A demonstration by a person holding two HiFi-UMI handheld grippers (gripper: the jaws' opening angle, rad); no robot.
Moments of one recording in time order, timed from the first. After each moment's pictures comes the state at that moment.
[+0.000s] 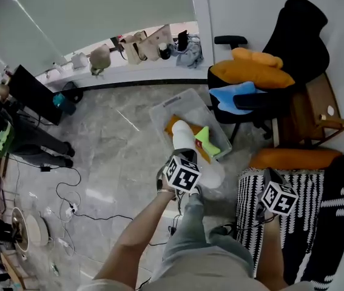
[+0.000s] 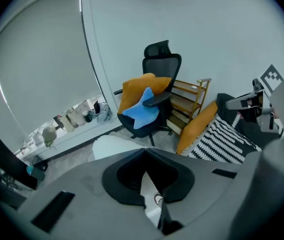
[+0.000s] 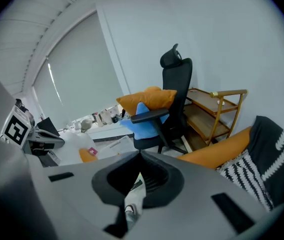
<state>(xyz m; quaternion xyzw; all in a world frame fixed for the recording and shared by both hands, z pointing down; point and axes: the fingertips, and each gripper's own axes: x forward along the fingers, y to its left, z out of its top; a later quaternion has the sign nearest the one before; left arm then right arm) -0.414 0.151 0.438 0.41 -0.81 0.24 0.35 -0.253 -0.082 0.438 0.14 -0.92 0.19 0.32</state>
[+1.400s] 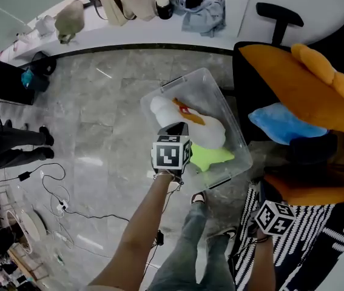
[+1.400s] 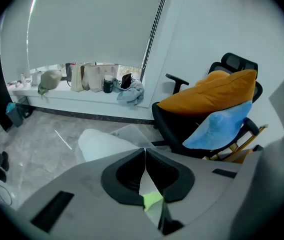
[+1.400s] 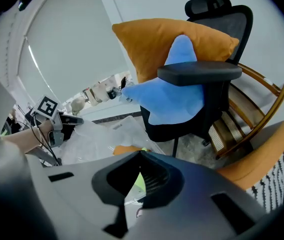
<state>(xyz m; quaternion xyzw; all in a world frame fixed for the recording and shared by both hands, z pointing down) -0.766 0.182 0.631 0.30 -0.83 0.02 0.46 -0.509 -0.018 0.594 0.12 -0.86 0.21 0.46</state>
